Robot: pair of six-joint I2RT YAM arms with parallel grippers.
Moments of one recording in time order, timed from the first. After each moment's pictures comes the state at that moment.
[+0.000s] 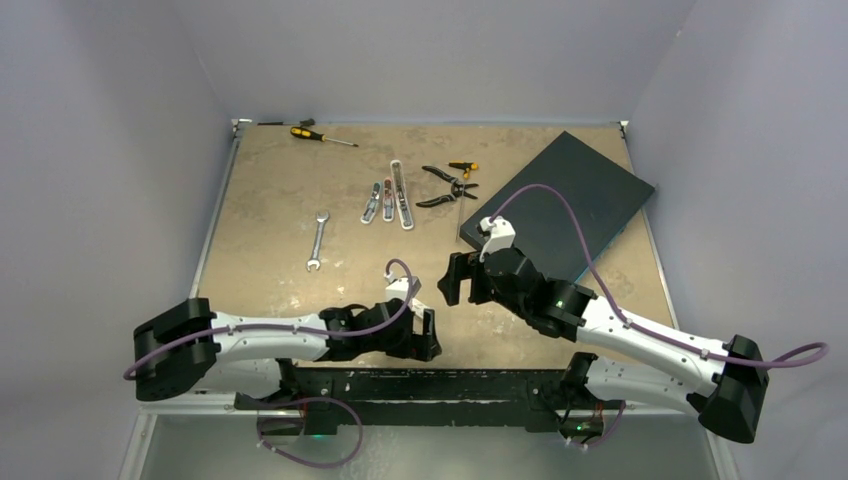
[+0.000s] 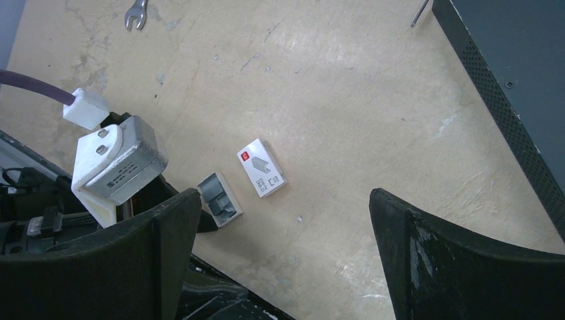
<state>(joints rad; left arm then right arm) -1.21 1.23 0.48 -0.09 -0.14 -0.99 0.99 0.97 0.71 -0.32 0.28 0.63</state>
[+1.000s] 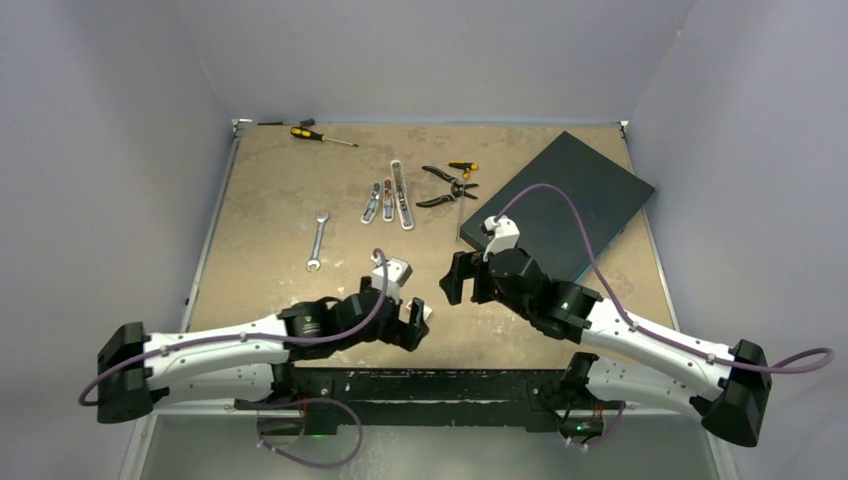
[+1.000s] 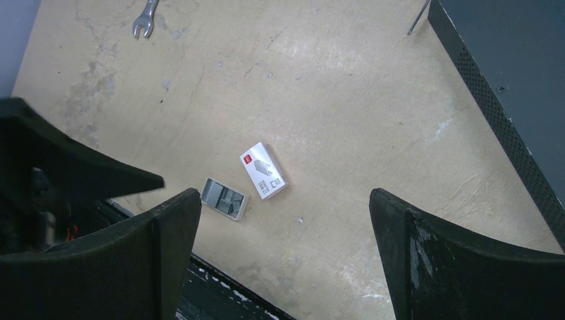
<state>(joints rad) -1.21 1.02 0.57 -0.29 -0.27 -0.74 0.99 0.94 0.71 -0.33 0.29 0.63</state>
